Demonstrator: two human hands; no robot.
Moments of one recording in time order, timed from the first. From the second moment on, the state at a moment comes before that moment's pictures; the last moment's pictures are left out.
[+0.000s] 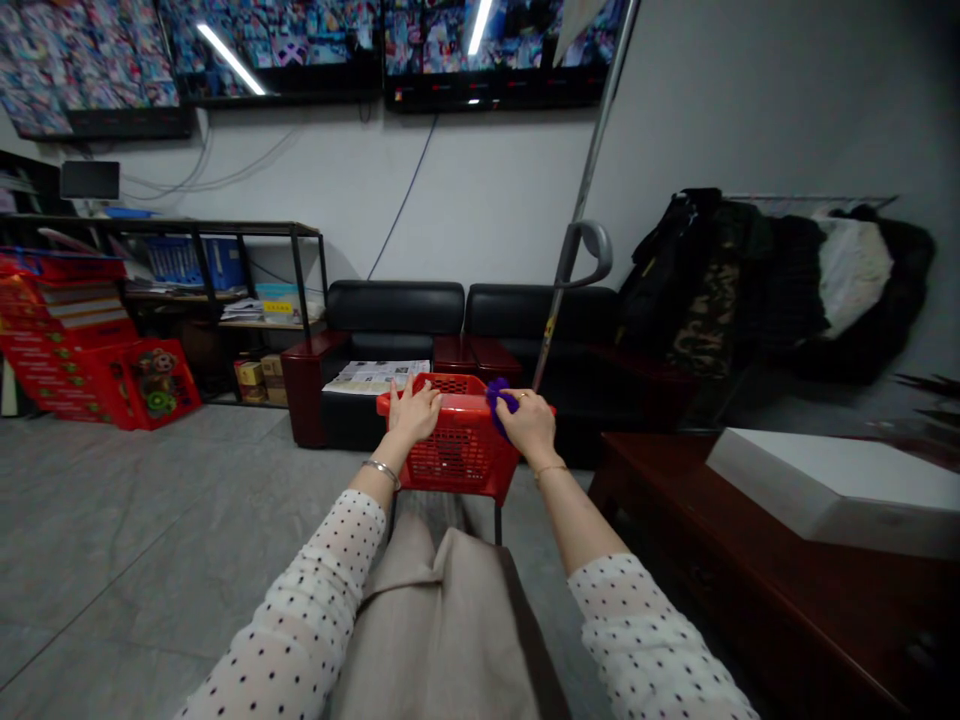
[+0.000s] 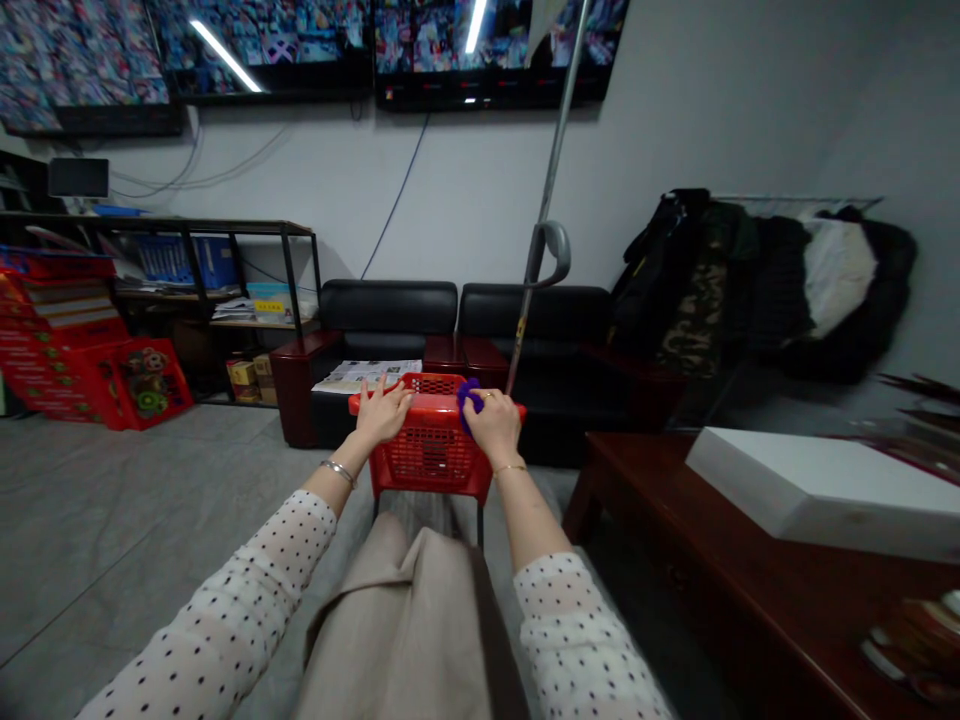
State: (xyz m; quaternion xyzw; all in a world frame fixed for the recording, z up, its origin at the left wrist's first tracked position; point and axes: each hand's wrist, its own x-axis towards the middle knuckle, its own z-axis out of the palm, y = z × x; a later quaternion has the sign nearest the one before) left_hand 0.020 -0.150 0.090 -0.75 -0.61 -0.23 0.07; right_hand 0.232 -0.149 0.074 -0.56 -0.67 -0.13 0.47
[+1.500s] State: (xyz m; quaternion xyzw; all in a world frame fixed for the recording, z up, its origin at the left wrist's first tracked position) left_hand 0.033 -0.151 0.084 -0.75 -0.61 -0.25 0.09; right_hand 0.223 -0.144 0.069 -0.50 -0.72 -0.12 0.47
